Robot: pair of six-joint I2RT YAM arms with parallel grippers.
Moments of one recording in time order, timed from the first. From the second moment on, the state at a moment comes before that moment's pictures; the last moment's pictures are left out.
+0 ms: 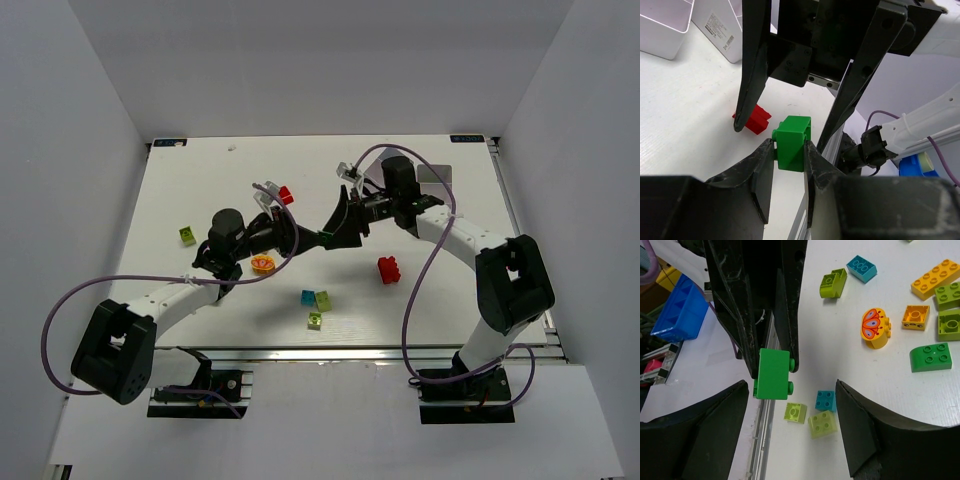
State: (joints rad) left arm -0.47 1.28 0.62 0.63 0.69 -0.68; right arm 0.48 1.69 1.17 0.02 -1.28 0.03
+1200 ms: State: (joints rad) left arm -0.45 1.17 0.61 0.51 0.55 -0.63; right arm 0.48 1.71 1.22 -0.16 -1.27 -0.15
